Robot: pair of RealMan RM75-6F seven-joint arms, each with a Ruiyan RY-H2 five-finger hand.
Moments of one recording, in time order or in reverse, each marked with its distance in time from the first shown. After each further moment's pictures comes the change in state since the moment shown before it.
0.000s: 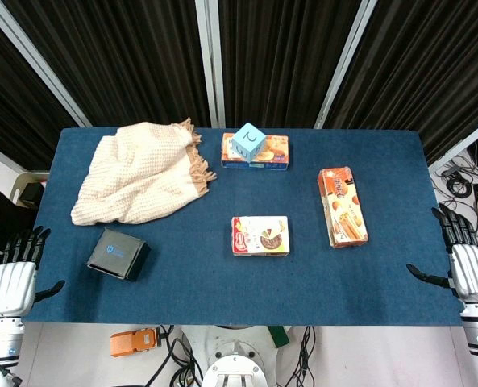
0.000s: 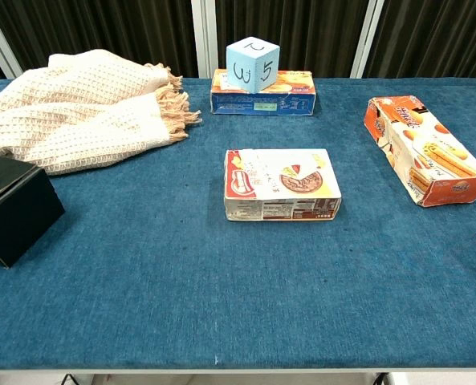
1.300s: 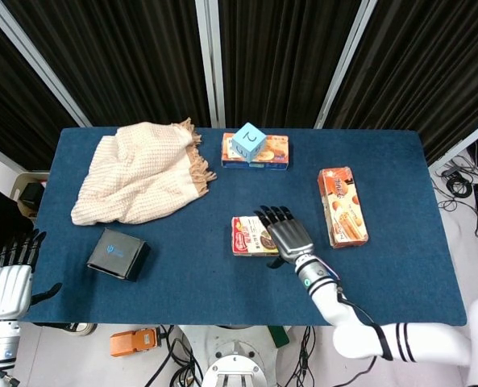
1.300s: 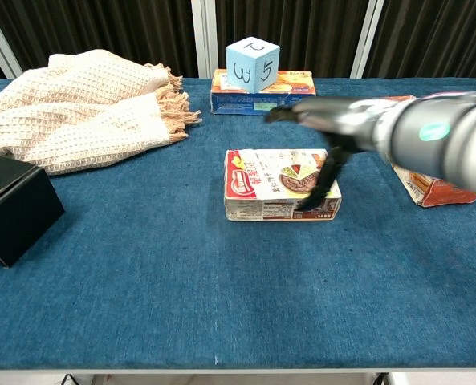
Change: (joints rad) left arm 0.014 -0.026 0.006 0.078 0.004 0.011 -0.074; right arm 0.745 -0.498 0.160 -0.200 0.911 -0.440 -1.081
